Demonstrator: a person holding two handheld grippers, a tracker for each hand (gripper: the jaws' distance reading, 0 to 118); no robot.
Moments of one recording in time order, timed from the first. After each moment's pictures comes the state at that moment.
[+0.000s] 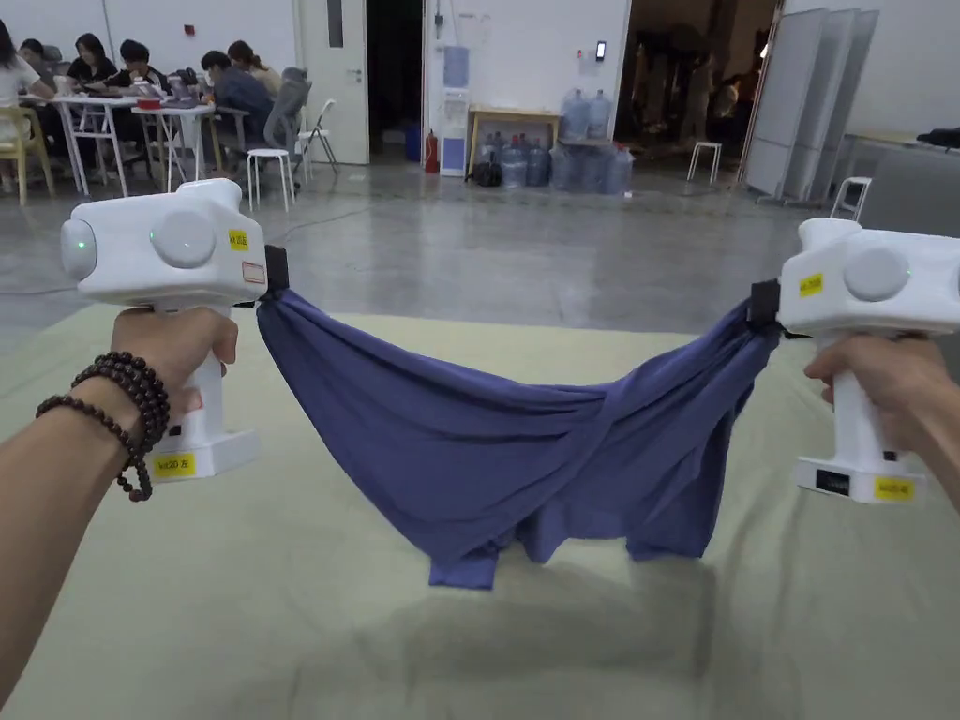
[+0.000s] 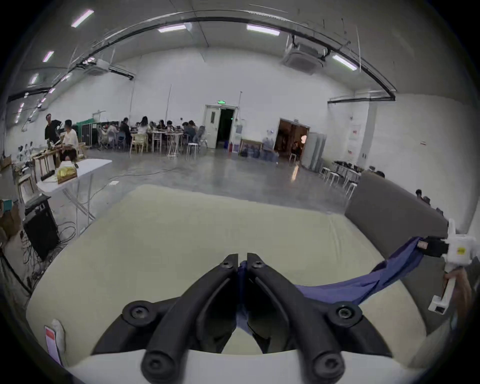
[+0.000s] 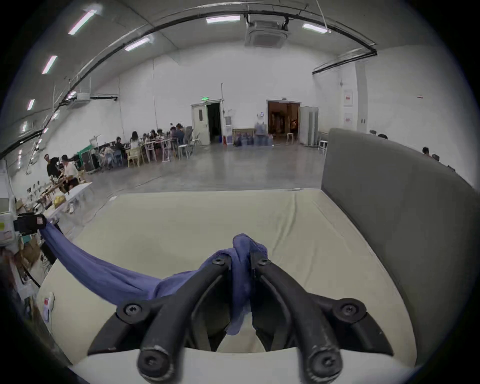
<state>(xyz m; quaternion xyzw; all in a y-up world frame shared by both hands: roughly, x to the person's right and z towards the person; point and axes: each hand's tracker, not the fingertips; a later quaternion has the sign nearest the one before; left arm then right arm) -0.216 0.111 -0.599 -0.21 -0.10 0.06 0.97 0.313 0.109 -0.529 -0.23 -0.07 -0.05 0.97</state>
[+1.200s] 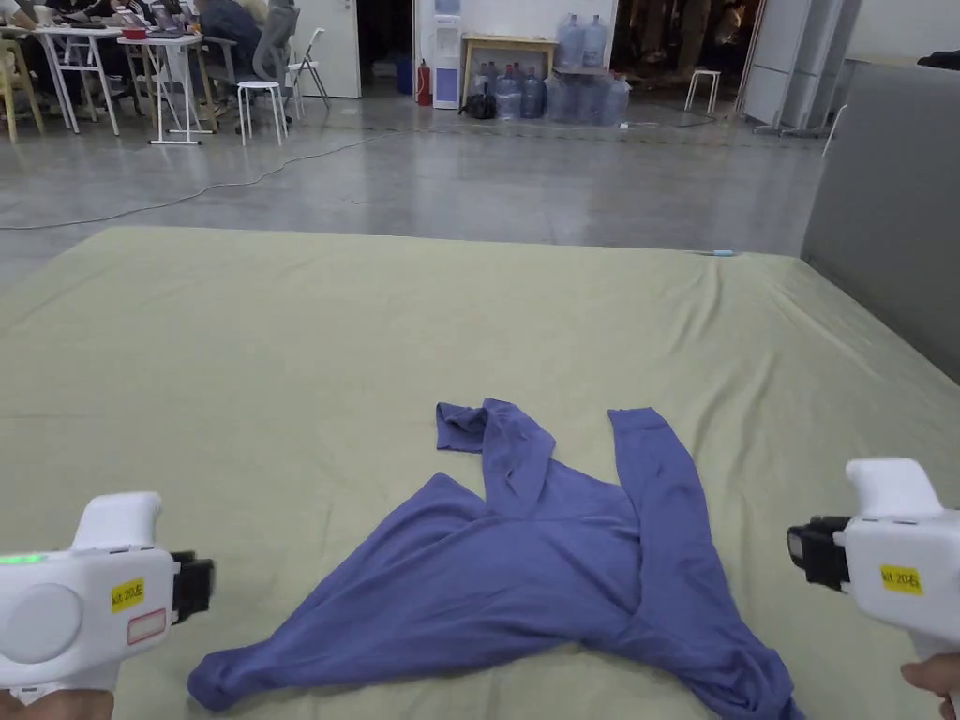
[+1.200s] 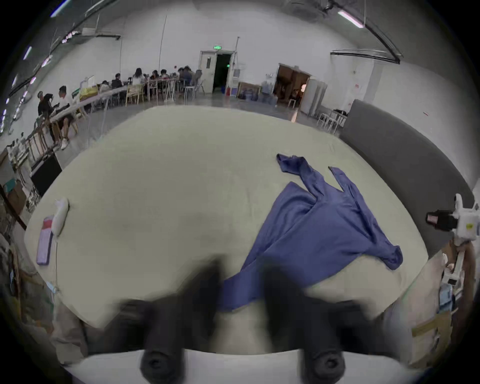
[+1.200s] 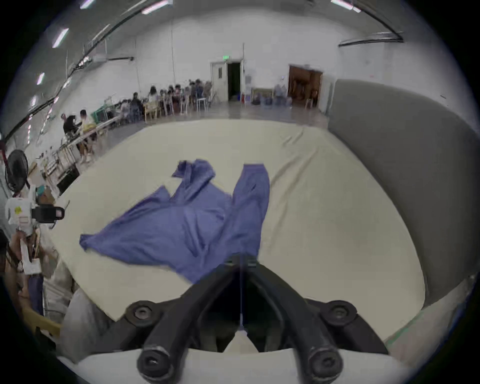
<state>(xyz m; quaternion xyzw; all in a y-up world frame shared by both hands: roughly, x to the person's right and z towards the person) -0.288 -0.088 -0.294 -0.37 -0.11 0.04 0.92 0.262 -0.043 -0.217 -0.35 -0.02 -0.01 0.94</state>
